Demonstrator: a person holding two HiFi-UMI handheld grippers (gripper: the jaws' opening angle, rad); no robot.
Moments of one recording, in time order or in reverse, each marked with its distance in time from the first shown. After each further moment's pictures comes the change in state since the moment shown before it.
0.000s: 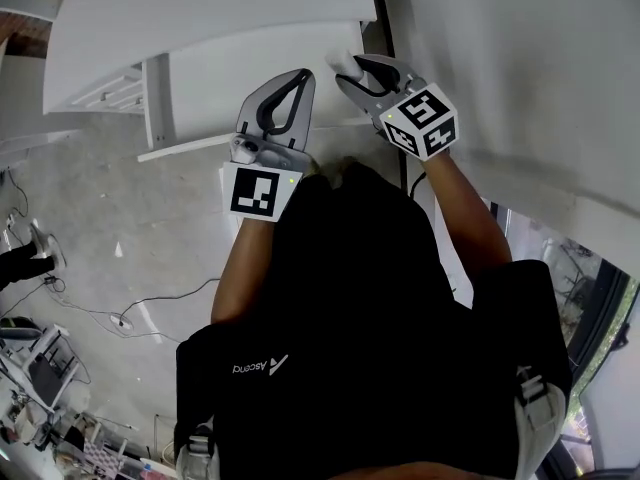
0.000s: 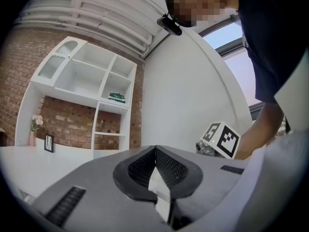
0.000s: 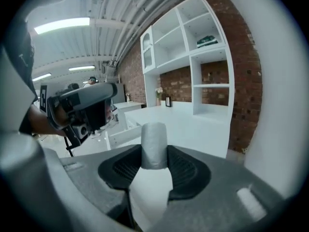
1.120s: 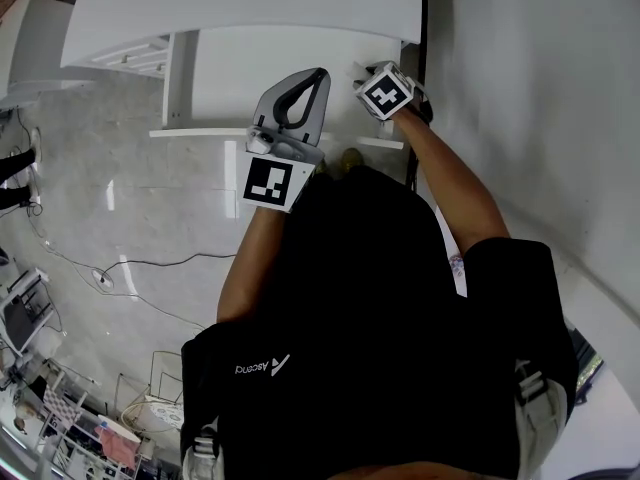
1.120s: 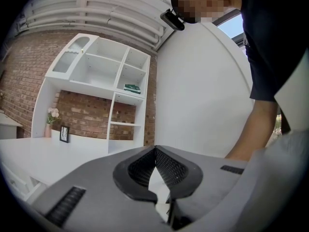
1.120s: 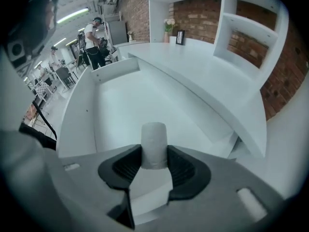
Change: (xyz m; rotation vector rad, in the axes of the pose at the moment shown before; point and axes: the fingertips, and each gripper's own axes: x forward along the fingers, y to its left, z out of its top) left arm 0.016 0.047 -0.024 -0.059 0.054 0.160; right arm 0.128 -0.055 -0.142 -0.175 0.669 0.048
